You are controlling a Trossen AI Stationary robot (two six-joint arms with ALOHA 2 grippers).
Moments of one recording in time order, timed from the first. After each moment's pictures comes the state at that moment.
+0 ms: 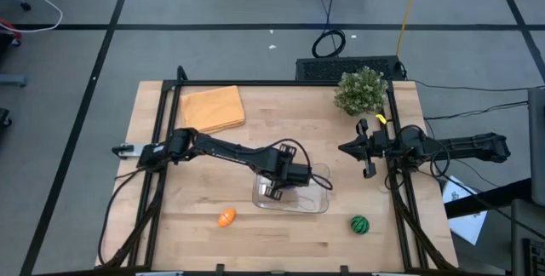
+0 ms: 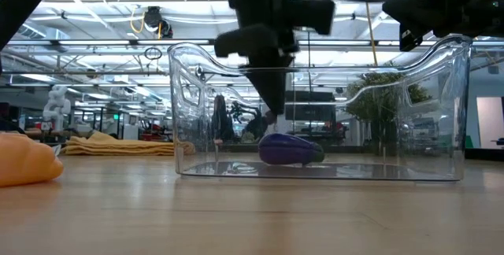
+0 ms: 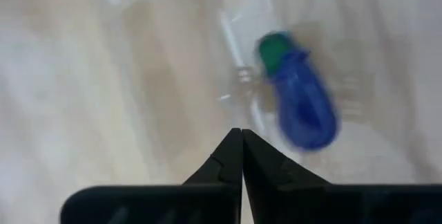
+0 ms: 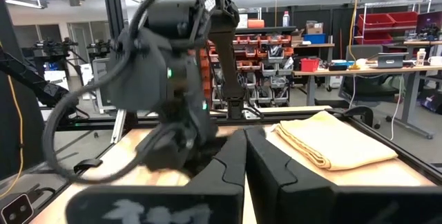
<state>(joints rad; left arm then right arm) -0.17 2.25 1.97 -1.07 -0.24 0.22 0.01 0.33 0.09 0.35 -0.02 0.07</state>
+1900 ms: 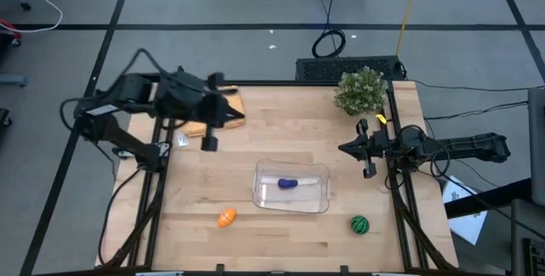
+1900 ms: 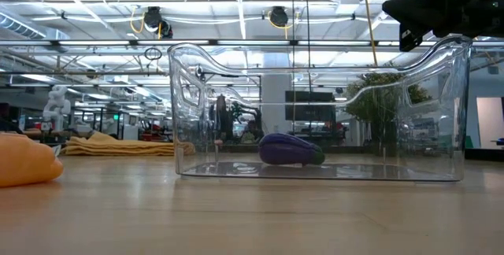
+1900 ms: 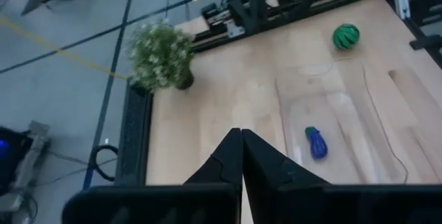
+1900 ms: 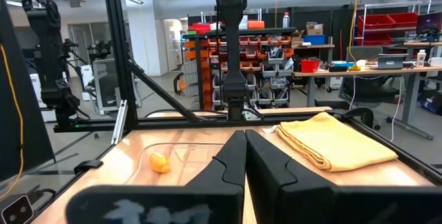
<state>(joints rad) -0.06 1.44 1.97 -1.13 -0.17 0.28 0.01 0.33 0.09 0.35 -0.02 0.07</state>
